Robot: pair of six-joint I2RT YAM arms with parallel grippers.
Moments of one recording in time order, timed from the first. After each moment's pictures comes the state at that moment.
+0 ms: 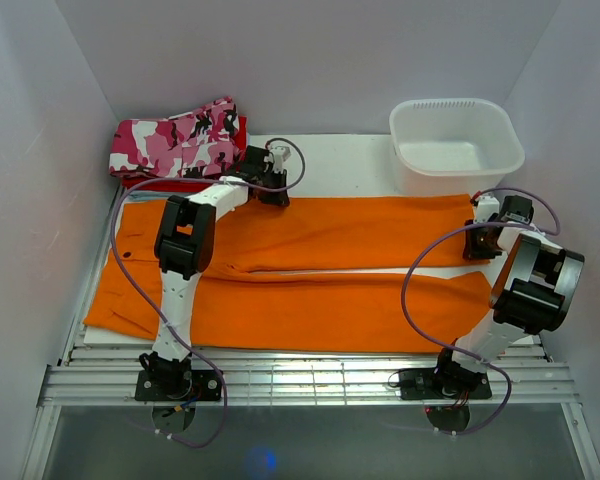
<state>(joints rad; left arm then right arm) -0.35 2.29 1.73 -0.26 0.30 -0.11 -0.39 1.69 0.95 -0.34 -0.26 -0.45</state>
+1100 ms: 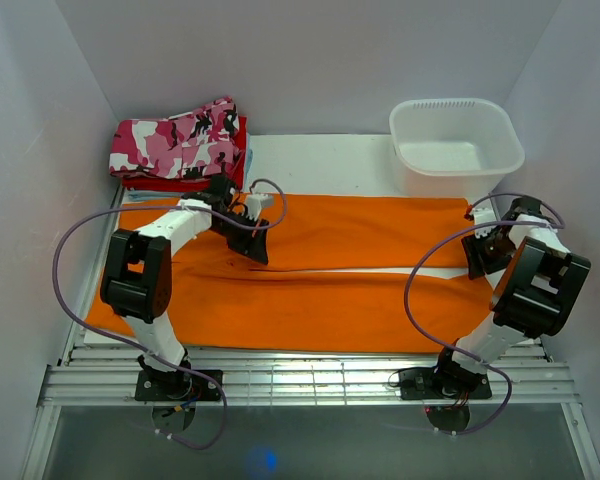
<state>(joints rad) -0.27 1.77 1.25 -0.67 0.64 0.24 -0.45 1.66 1.07 -0.77 -0.21 -0.80</state>
